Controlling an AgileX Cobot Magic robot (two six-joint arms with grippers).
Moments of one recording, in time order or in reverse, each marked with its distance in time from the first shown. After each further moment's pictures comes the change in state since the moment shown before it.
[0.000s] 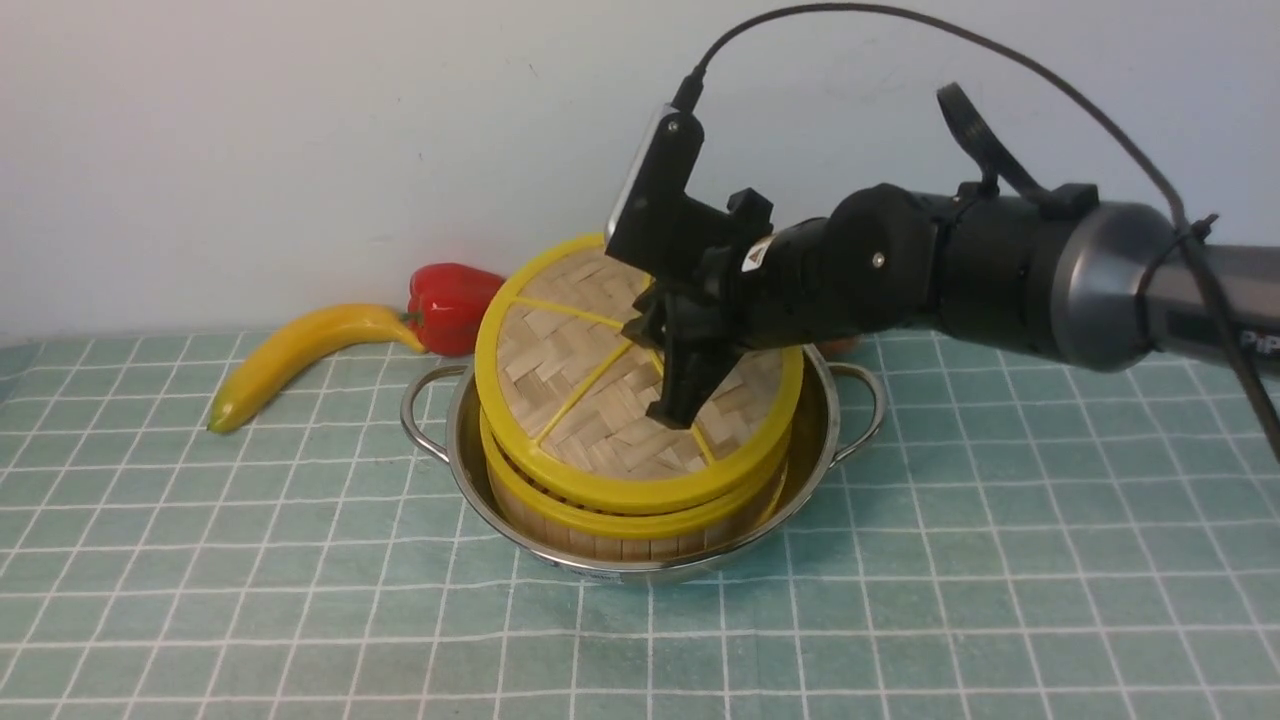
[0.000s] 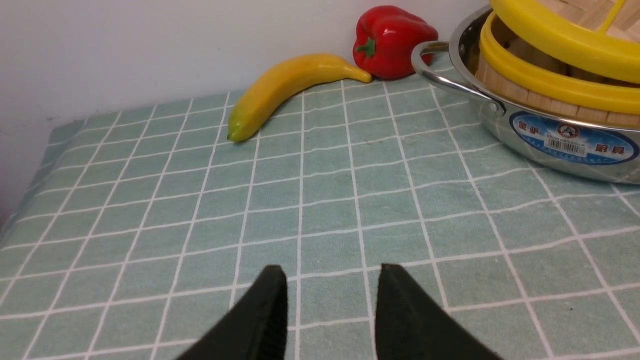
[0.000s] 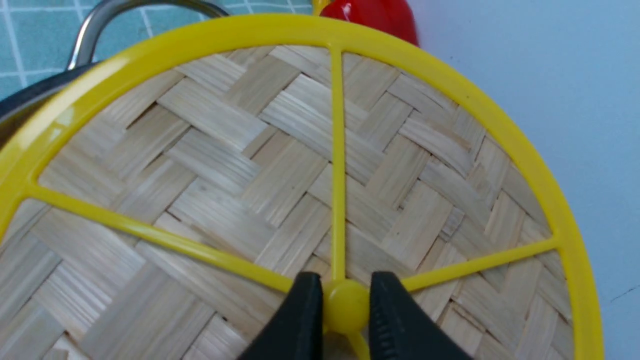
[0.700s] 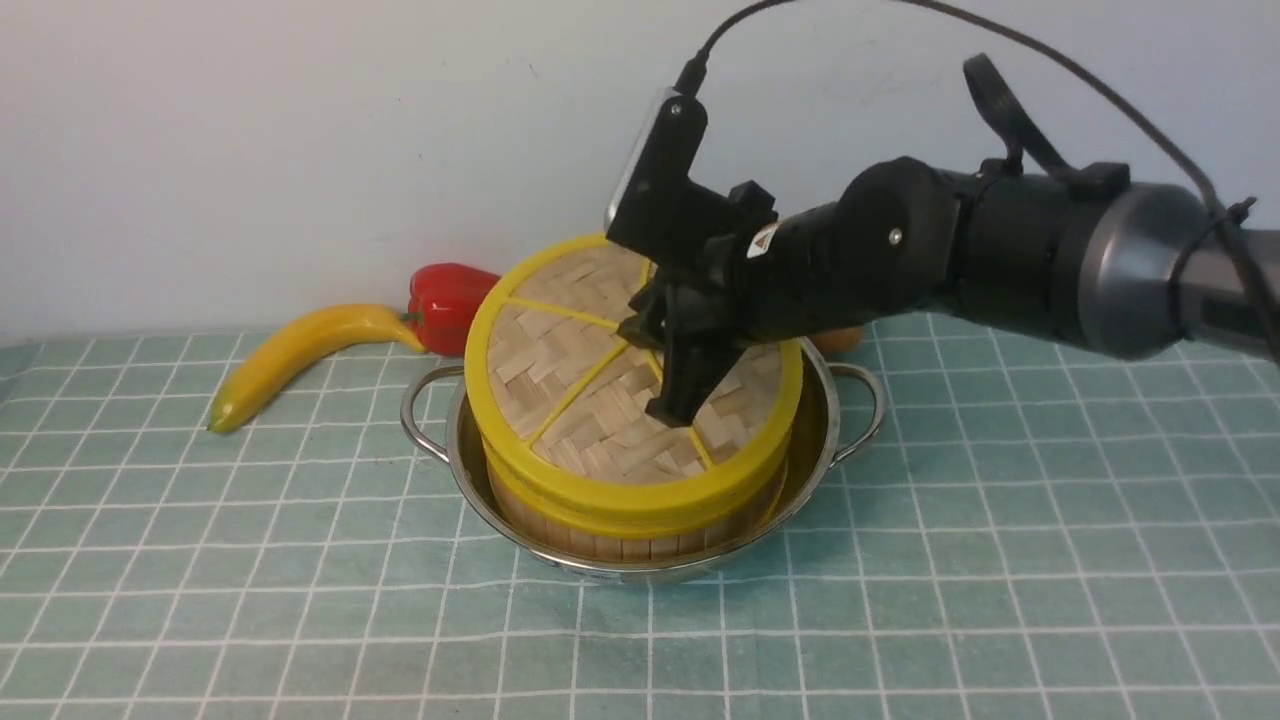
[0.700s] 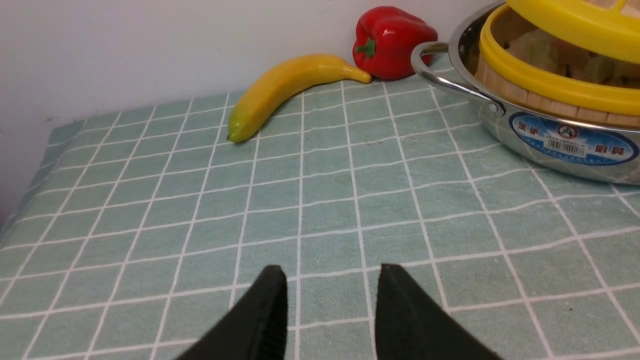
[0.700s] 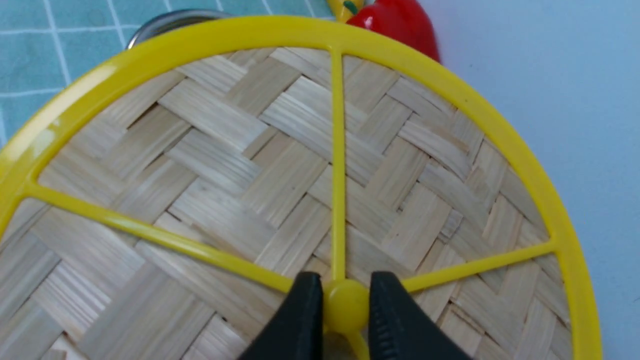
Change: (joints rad) right arm 0.000 -0.034 -0.001 0.026 0.072 -0.002; left arm 0.000 0.000 0.000 0.000 0.000 0.000
